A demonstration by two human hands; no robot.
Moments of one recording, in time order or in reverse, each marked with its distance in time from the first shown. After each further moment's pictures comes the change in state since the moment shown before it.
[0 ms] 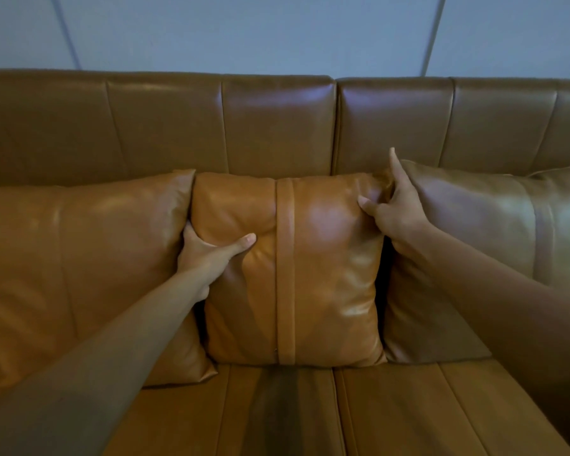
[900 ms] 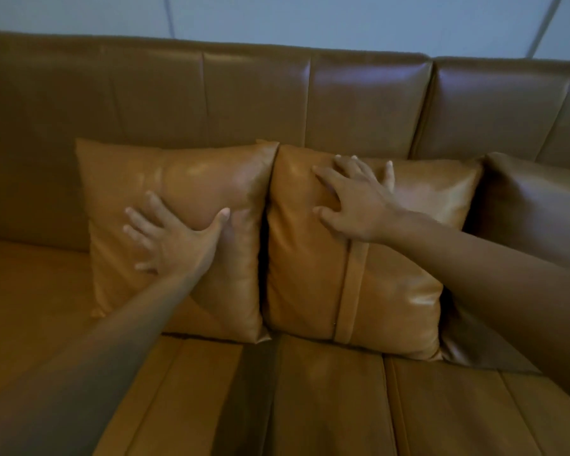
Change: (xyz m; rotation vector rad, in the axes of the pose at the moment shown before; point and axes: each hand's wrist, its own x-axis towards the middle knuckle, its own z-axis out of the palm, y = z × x) left_hand -0.001 -0.050 -0.118 0.431 0.554 0.093; right_hand -0.054 -0.067 0.129 -1.000 -0.409 -0.557
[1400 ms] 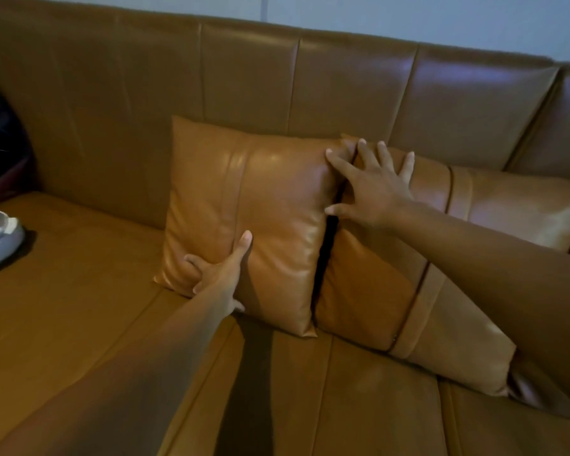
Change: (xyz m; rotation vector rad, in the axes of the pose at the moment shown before) left_hand 0.010 -0.088 -0.004 -0.647 -0.380 -0.727; right_hand 0.066 -0.075 0.033 -0.133 0.006 -0.079
